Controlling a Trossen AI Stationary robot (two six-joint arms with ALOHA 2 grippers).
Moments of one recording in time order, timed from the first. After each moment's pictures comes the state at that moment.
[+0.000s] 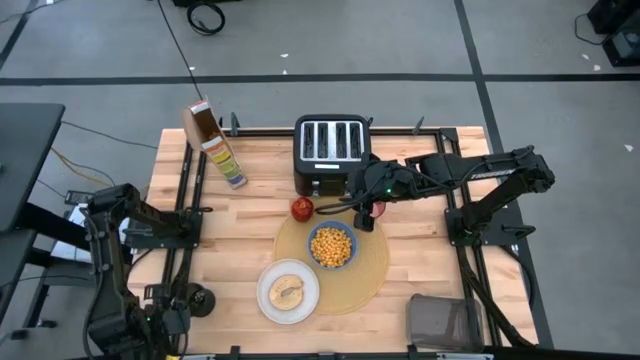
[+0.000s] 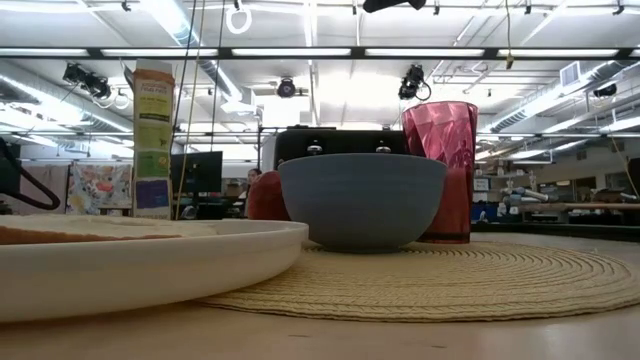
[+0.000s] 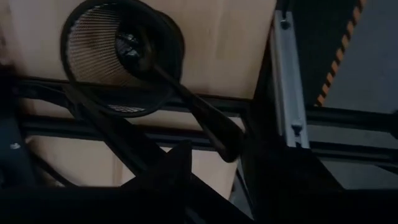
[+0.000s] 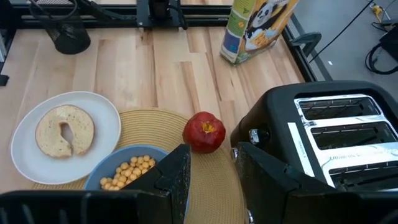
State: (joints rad) left arm -1.29 1.62 1.50 -1.36 0.07 -1.40; right arm 0.14 1.45 1.50 -0.76 0.29 0.11
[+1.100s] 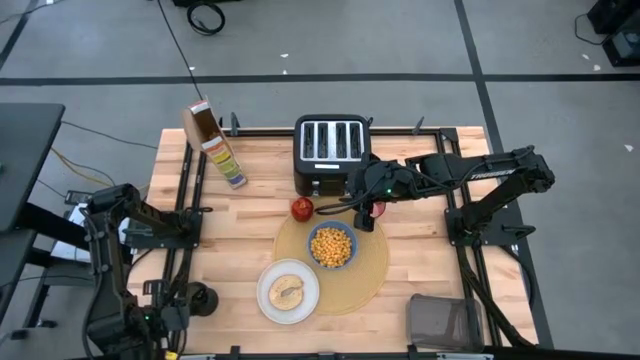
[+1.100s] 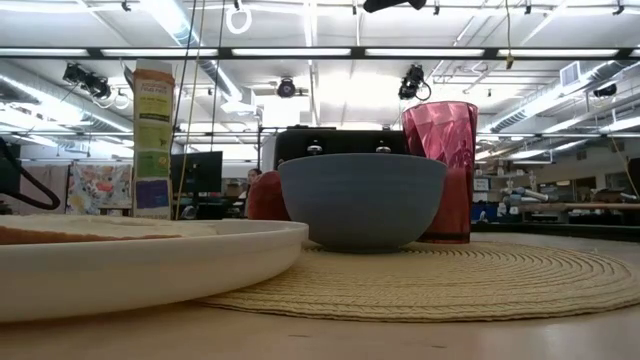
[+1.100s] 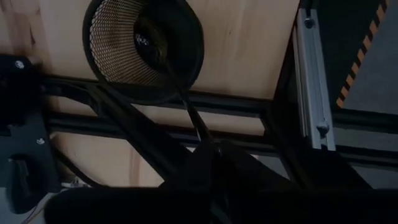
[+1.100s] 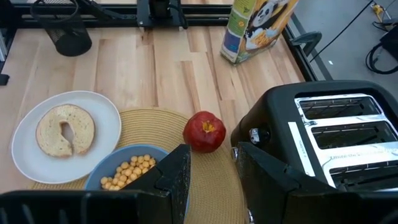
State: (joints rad) left arm -1.30 1.62 1.50 -1.41 0.05 -1.40; right arm 0.14 1.45 1.50 -0.76 0.29 0.11
